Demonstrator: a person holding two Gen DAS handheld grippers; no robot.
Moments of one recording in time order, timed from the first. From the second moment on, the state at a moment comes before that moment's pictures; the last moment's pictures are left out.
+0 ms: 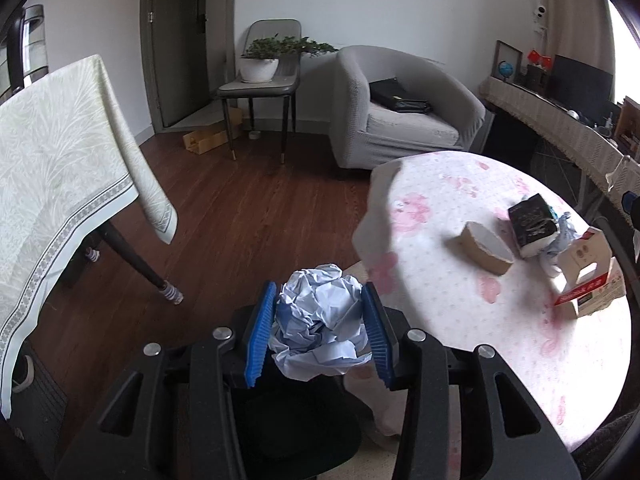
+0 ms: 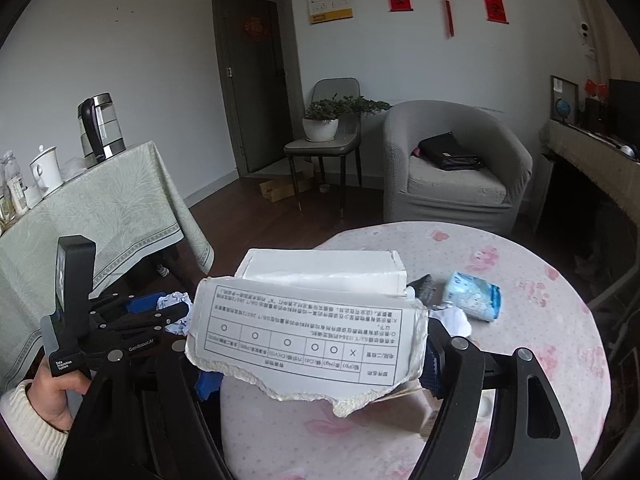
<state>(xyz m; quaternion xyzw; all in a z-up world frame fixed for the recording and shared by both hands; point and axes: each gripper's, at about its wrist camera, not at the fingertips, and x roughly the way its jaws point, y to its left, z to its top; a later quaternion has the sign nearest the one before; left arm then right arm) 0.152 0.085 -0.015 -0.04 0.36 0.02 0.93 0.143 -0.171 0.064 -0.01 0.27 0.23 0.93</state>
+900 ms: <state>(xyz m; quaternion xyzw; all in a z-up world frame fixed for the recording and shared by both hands) 0.135 0.190 -0.142 -0.09 0.53 0.06 0.84 0.166 0.013 -0.010 -0.03 0.39 0.37 0.84</state>
